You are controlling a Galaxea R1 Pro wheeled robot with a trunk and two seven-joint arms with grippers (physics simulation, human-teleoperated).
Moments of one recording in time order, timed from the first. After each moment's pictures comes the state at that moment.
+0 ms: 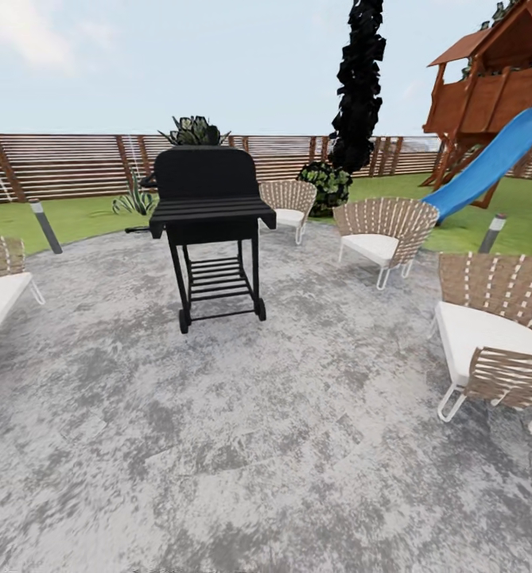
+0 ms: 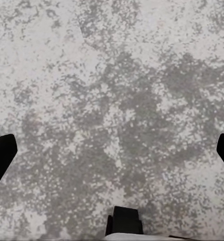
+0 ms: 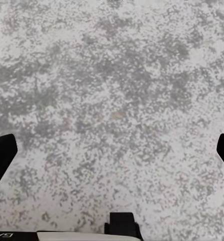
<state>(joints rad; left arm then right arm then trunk) -0.14 0.06 0.10 -0.33 0.06 -0.26 -0.01 -0.03 0.00 0.00 -0.50 0.01 -0.27 -0.01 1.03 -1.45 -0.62</state>
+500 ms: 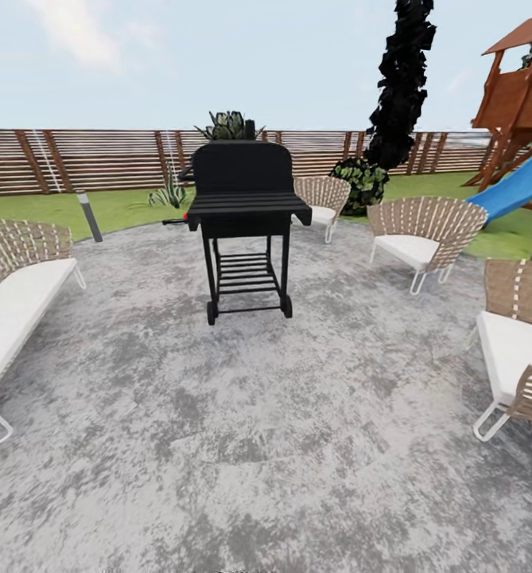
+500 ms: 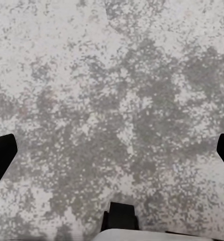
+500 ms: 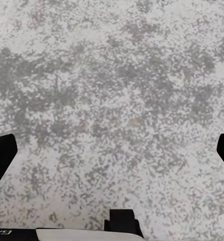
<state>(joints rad) -0.14 0.05 0.10 -0.33 0.06 -0.26 -0.01 -0.03 0.00 0.00 -0.50 0.01 -0.27 -0.01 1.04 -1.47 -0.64</state>
